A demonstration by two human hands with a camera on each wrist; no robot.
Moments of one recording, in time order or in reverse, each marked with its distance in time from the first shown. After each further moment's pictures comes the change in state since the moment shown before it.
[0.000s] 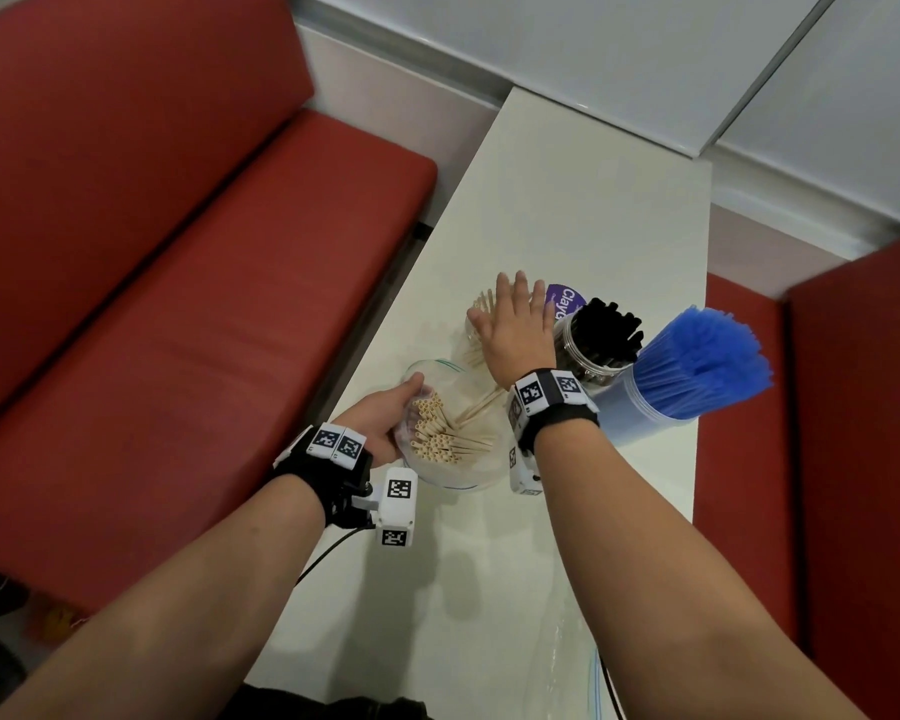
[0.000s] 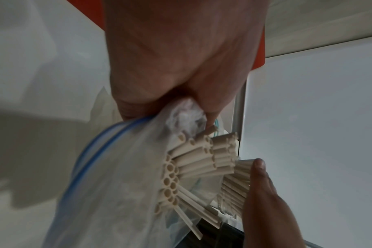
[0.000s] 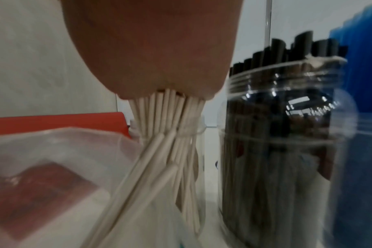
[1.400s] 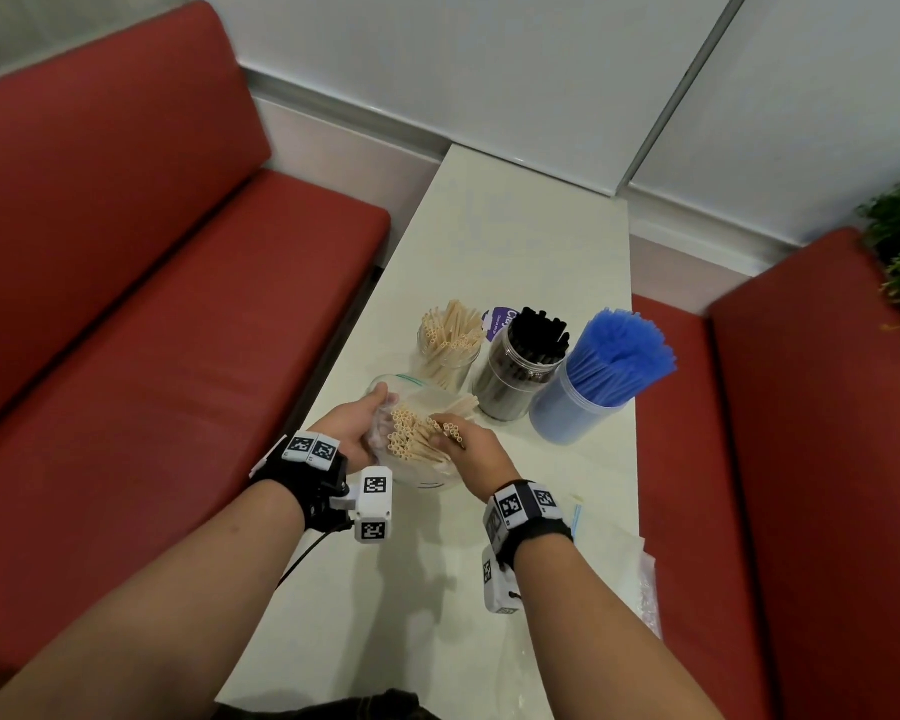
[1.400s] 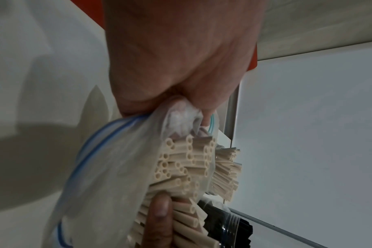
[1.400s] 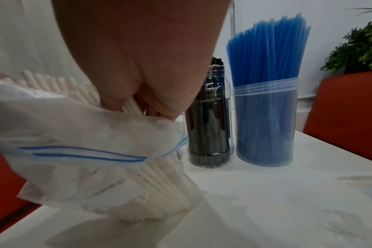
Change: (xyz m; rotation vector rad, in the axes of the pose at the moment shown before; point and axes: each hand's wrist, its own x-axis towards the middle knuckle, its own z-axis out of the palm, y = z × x) left_hand -0.020 -0.008 0.015 0.003 0.005 0.029; right_hand -0.136 0.033 0.029 0.629 -0.208 0.034
